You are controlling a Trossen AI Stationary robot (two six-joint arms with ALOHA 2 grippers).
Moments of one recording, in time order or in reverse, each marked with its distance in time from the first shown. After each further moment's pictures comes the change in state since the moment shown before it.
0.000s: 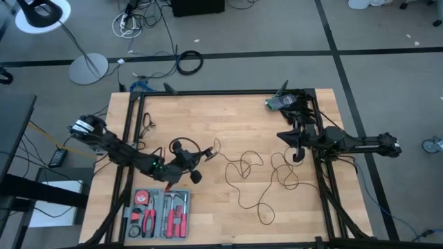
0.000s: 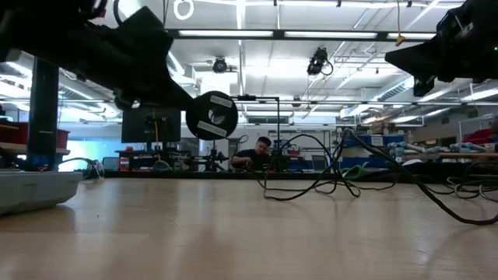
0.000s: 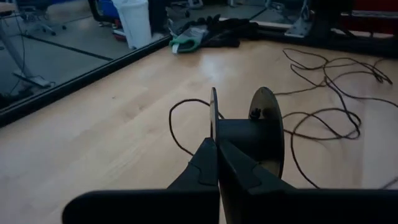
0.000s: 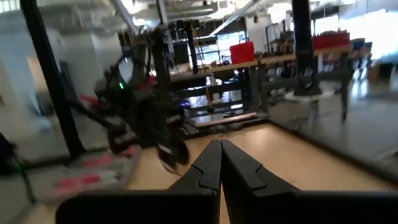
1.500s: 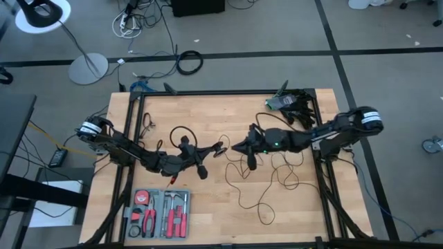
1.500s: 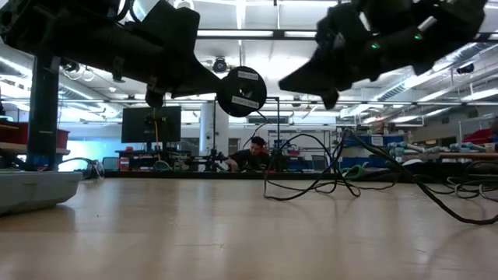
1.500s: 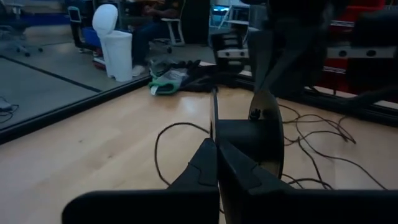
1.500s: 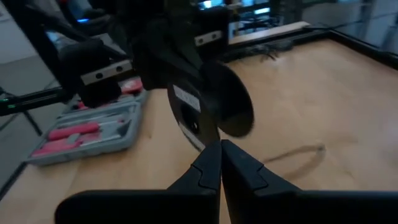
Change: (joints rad) left arm 0.096 0.084 0.000 0.404 0.132 0.182; right arm 0.030 1.401 0.559 0.444 -0.125 0.070
